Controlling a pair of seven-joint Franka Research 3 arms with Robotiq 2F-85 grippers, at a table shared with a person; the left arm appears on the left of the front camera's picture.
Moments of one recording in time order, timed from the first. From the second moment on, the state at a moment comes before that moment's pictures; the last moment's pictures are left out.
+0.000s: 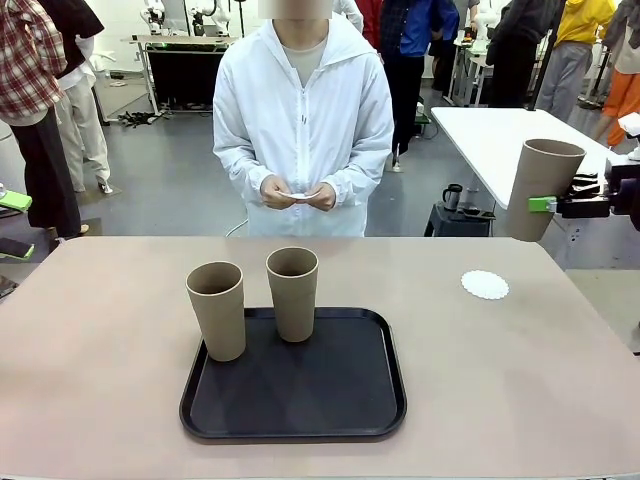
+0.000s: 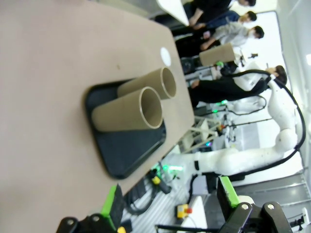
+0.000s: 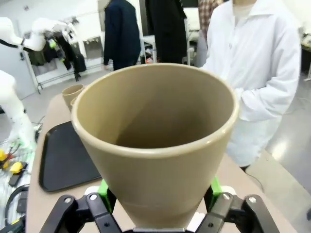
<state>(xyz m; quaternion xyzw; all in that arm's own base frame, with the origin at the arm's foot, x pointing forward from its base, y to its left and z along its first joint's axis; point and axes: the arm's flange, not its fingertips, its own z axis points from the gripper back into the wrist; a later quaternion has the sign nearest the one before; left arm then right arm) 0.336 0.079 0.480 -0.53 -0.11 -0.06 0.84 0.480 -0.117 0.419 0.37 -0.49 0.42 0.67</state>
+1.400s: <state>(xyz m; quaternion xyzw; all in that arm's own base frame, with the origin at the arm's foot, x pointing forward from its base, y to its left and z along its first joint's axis) 0.336 0.079 0.480 -0.53 -0.11 -0.06 0.84 0.555 -0.123 0.325 0.37 -0.49 0.48 0.63</state>
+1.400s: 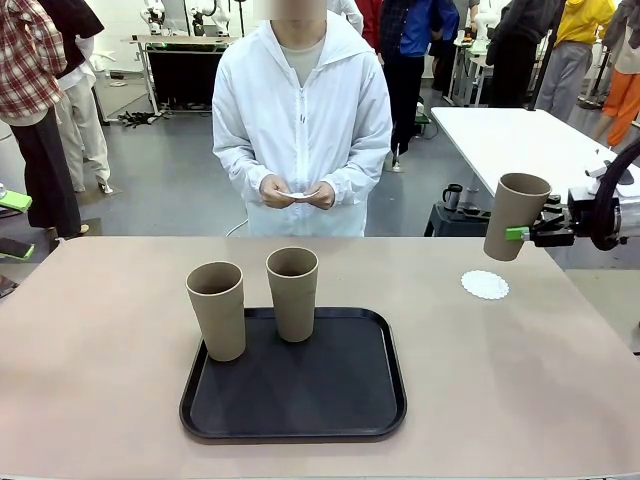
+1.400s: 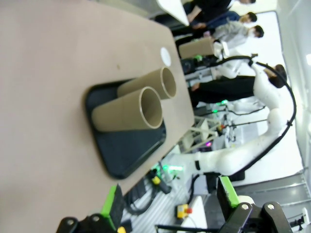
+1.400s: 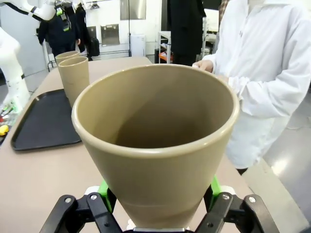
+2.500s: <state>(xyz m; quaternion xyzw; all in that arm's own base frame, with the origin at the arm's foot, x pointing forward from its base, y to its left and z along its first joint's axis) 0.336 0.079 0.480 -0.53 -0.11 -0.06 0.84 0.570 -0.113 0.260 0.40 -0.44 0.48 0.64</state>
